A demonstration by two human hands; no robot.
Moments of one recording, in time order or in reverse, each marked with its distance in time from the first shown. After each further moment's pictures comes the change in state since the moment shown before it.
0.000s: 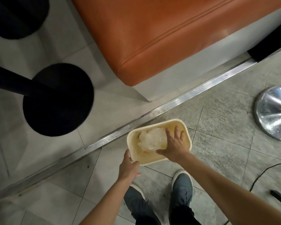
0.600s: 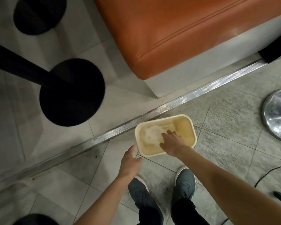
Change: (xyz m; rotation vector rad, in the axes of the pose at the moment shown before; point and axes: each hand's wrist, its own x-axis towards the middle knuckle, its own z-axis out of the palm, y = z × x) left_hand -0.038 -0.003 -0.024 0.222 0.011 0.150; right_hand -0.007 -0.026 0.004 -0.291 -0.080 -0.206
